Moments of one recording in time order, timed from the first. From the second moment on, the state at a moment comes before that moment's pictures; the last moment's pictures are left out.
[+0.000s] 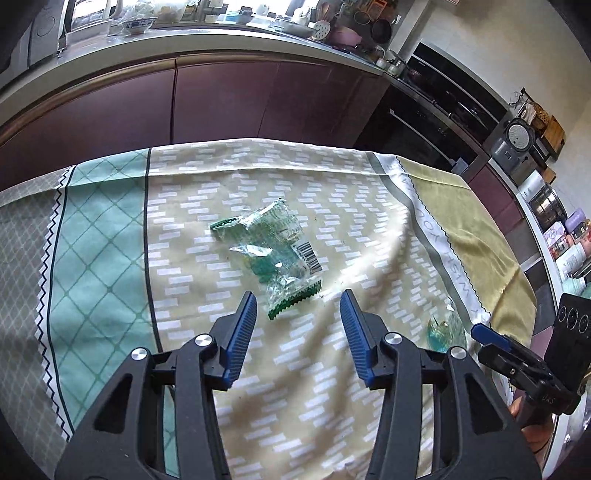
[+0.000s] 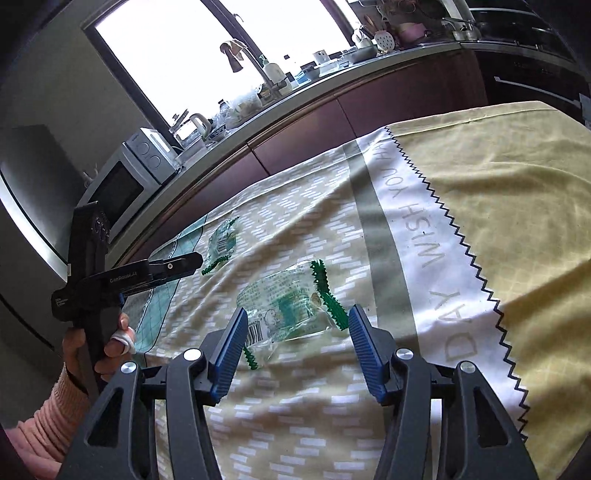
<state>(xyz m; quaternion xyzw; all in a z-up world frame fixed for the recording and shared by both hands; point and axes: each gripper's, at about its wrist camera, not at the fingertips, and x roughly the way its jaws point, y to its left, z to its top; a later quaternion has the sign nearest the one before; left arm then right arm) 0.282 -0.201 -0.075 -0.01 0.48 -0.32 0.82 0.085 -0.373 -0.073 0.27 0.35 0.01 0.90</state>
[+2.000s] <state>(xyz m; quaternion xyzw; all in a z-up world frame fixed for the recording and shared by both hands) 0.193 -0.110 -0.058 0.00 0.42 -0.35 0.84 0.140 -0.352 -0.077 0.28 0.38 0.09 0.88</state>
